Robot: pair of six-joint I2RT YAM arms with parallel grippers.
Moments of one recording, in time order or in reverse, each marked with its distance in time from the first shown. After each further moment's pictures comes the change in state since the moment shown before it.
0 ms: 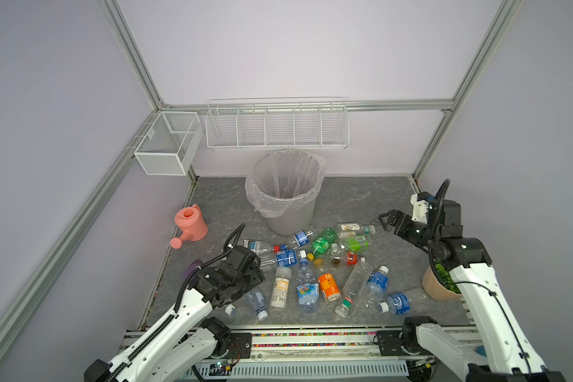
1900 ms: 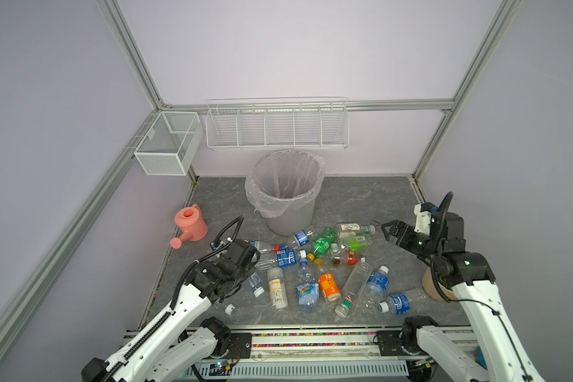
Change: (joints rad) left arm -0.007 0.040 0.198 -0.100 -0.268 -0.044; right arm 0.003 -0.126 -0.106 -0.012 0.042 0.001
